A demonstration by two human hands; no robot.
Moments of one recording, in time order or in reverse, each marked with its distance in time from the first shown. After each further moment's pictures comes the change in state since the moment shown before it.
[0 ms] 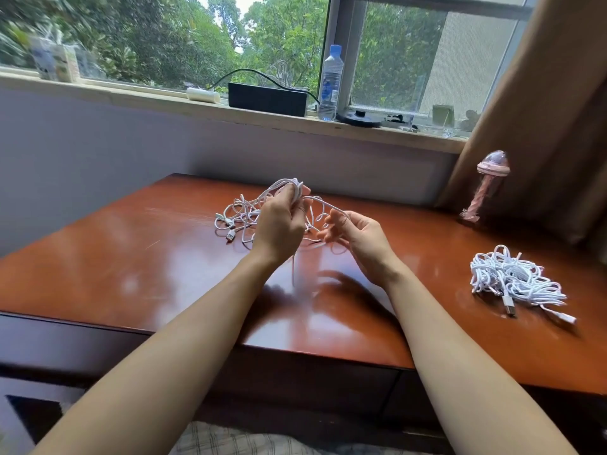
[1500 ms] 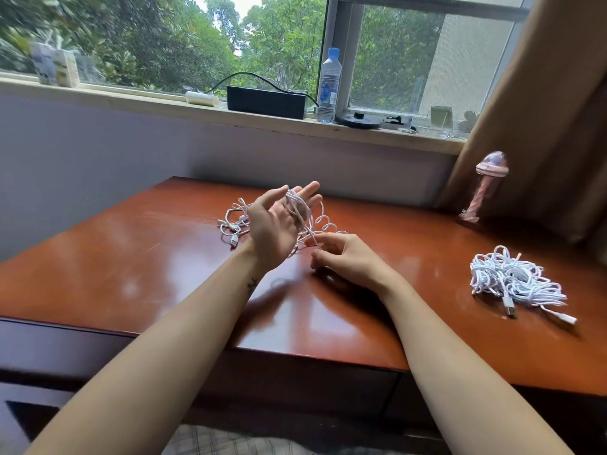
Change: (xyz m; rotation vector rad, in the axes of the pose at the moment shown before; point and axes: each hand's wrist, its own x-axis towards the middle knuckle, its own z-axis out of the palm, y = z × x) left_hand 0.009 0.016 -0.015 -1.421 -0.222 -0.806; right_hand -0.006 0.014 -0.003 -0.481 -0.271 0.041
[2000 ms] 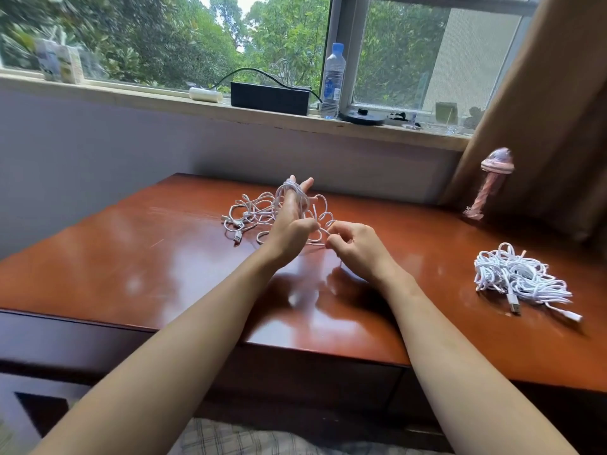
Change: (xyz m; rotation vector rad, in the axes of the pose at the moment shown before) left_hand 0.008 -0.024 -0.005 0.883 0.062 0.226; right_hand 0.001 -0.005 -0.006 -0.363 0.252 -0.080
